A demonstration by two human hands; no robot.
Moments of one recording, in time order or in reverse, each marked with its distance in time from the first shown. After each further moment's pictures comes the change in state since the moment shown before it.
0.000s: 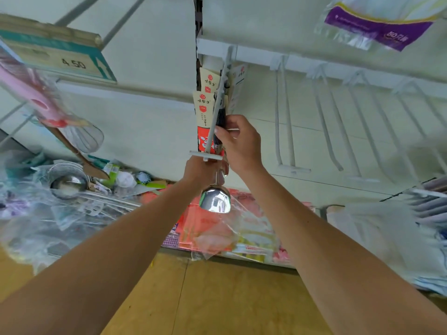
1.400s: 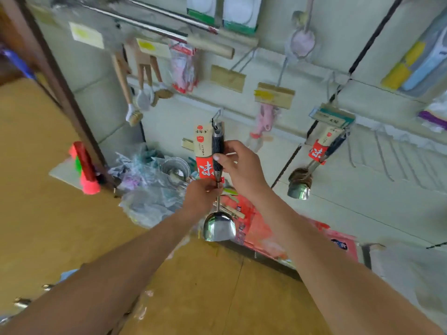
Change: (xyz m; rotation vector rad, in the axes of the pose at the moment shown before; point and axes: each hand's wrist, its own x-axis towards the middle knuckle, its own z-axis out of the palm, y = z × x) left_hand -0.217 -0.145 -0.362 -0.170 0.183 0.131; right_hand -0.238 -0.288 0.219 -0.028 -0.402 -0.176
